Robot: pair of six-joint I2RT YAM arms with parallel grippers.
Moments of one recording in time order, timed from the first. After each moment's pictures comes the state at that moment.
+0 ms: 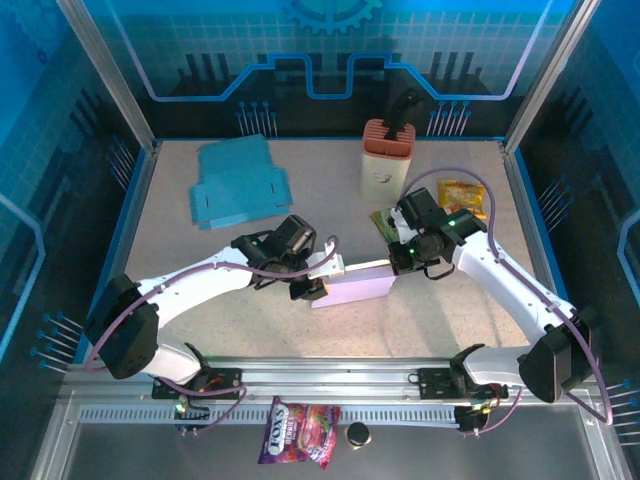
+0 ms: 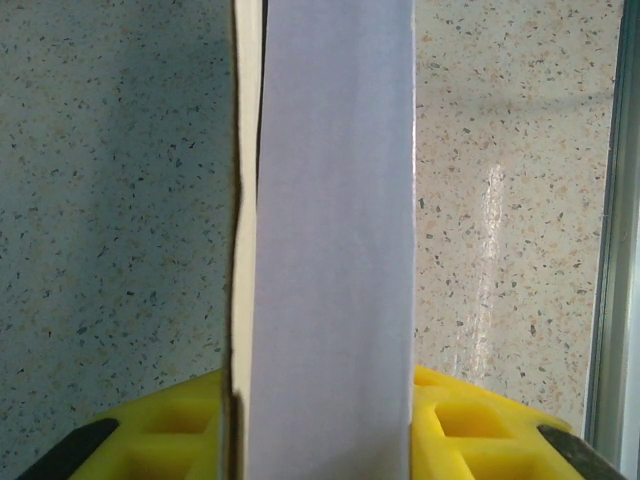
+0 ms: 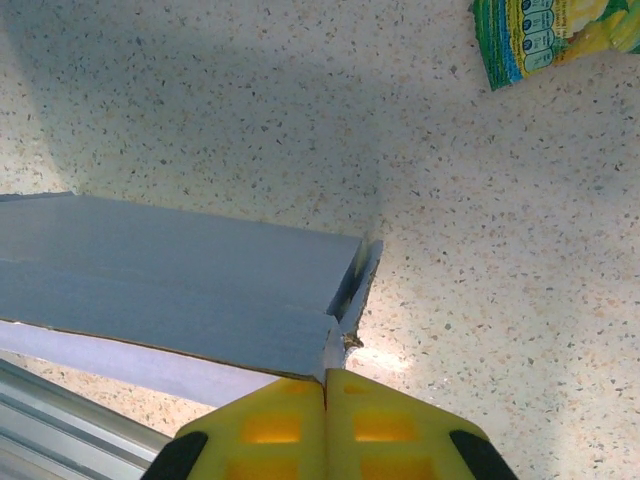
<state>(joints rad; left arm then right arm) -0.73 1.45 0.99 -0.58 0.35 0.48 0.48 1.29 1.14 -1.08 -0.10 0.25</state>
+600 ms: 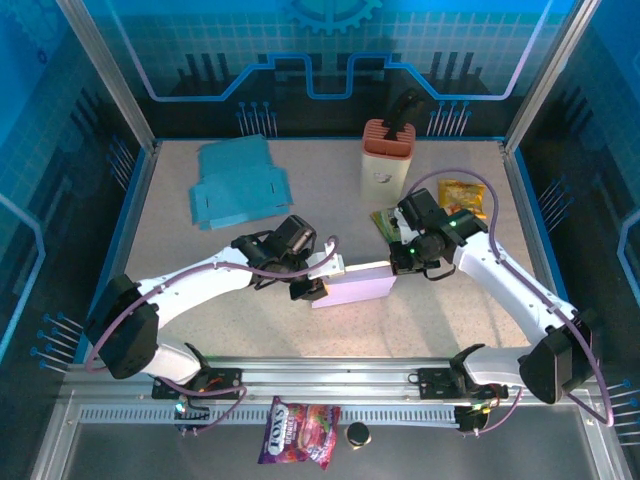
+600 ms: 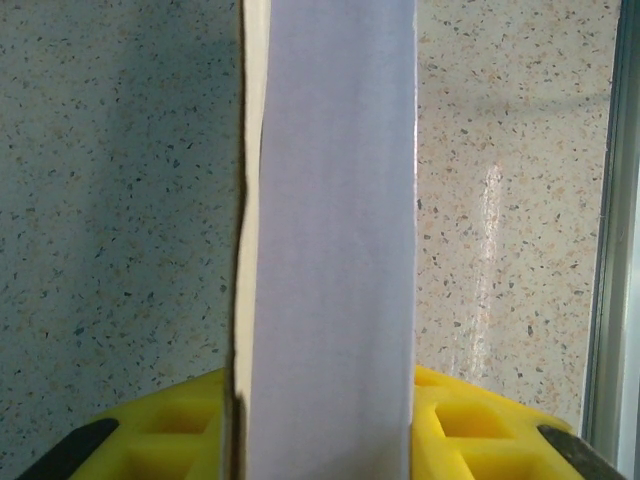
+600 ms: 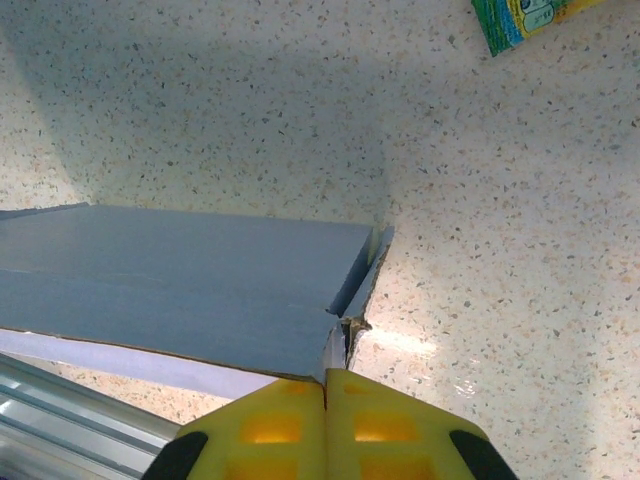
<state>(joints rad) -0.73 1.45 0.99 -0.58 0.35 0.48 0.48 1.27 1.14 -1.11 -0.13 0.35</state>
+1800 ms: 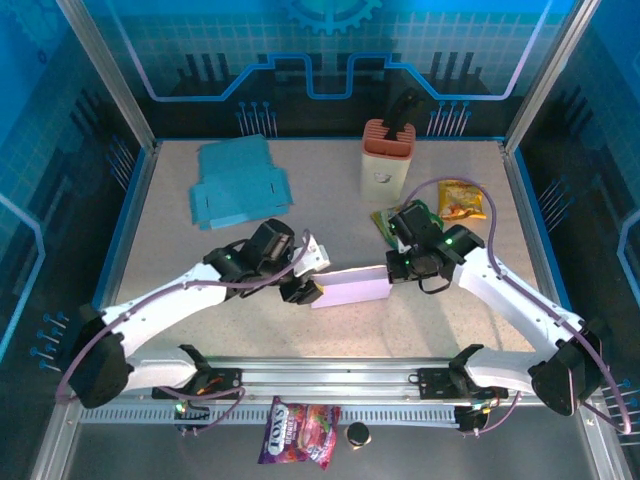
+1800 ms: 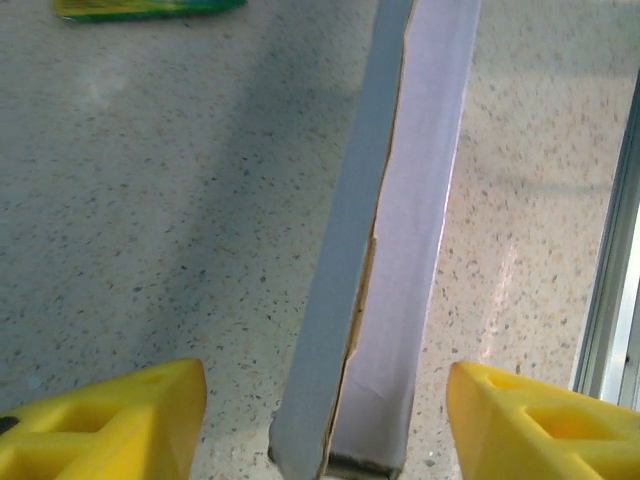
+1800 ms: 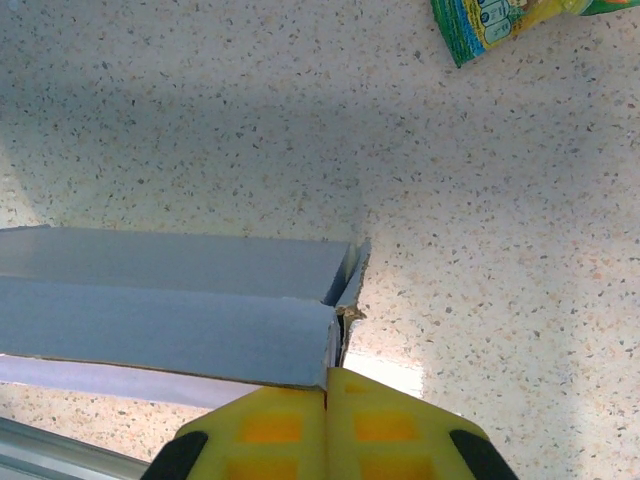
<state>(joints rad) -0.70 1.21 0.85 -0.47 0.30 0.26 0.60 1.21 1.06 -1.04 0.05 0.46</state>
